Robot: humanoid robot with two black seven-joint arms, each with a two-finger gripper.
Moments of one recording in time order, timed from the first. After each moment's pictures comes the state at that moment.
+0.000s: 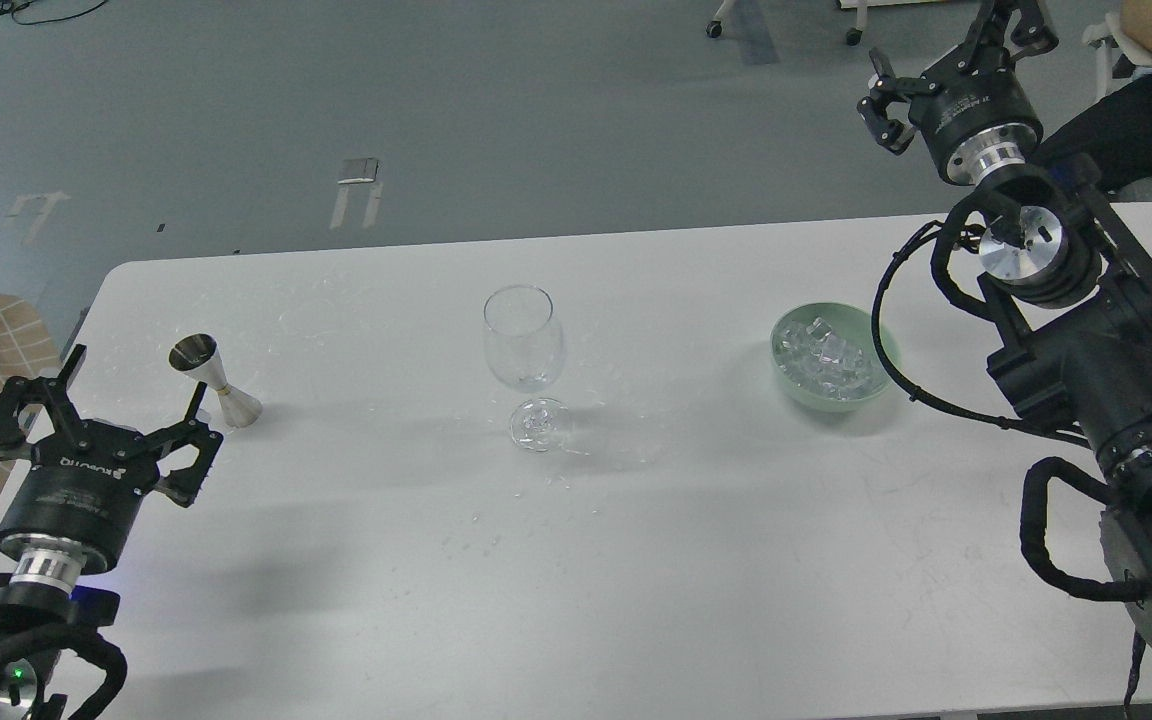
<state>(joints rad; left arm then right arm) 0.29 0.26 -1.63 -1.62 0.00 -0.14 0.03 0.87 -0.06 1.46 0.55 -0.51 0.24 0.14</state>
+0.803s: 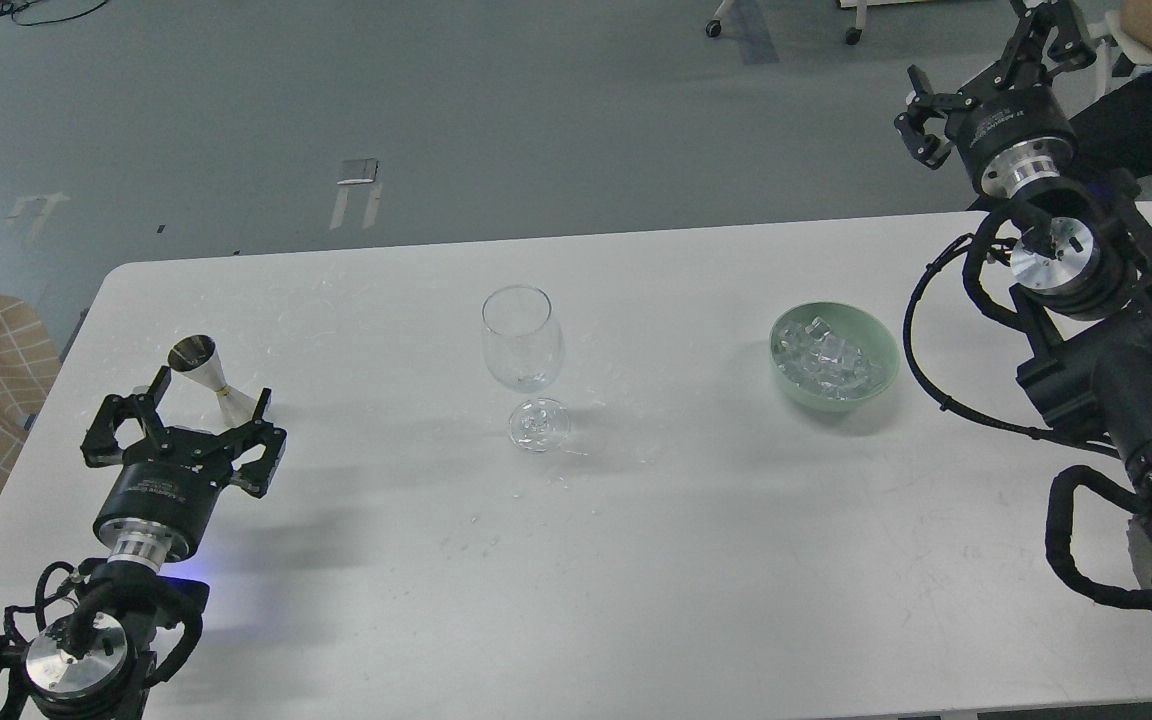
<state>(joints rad) 0.13 0.13 -1.64 -1.41 -0.01 -0.15 0.08 0.86 -0.11 1.46 0.55 -0.51 0.21 0.14</state>
